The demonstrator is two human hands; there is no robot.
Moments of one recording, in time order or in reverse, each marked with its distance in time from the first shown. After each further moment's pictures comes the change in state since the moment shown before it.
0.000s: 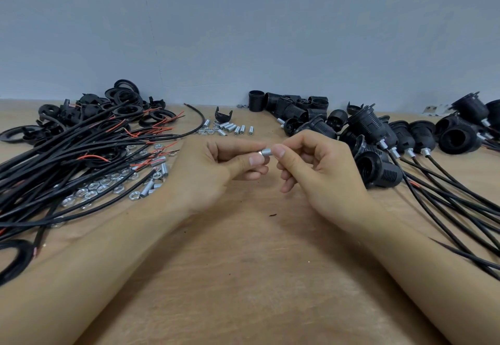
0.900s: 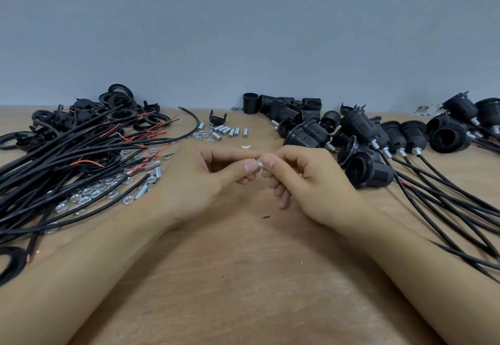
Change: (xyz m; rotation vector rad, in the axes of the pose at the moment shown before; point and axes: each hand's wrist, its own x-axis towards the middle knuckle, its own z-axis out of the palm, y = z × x) left_hand -0.003 0.003 -0.004 0.158 -0.105 0.081; right_hand -0.003 -0.001 -0.003 -0.146 -0.150 0.080
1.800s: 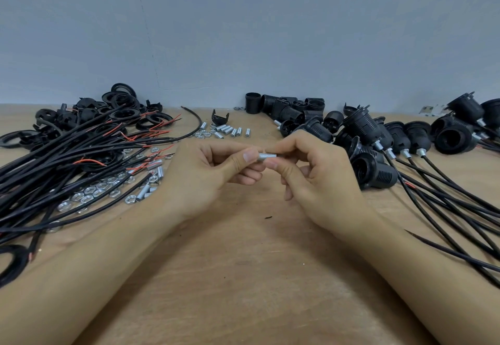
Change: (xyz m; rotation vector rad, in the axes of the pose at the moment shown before) left_hand 0.003 0.000 0.007 -0.162 0.103 -0.025; right_hand -0.001 -0.004 0.000 -0.097 0.144 -0.279
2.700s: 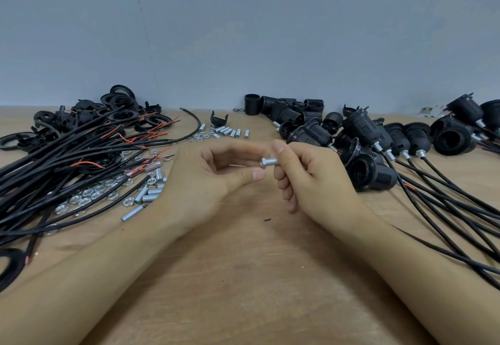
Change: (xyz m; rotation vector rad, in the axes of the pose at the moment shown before) left_hand -0.004 -0.002 0.003 0.033 -0.035 0.114; right_hand 0.002 0.001 0.005 0.089 0.008 0.320
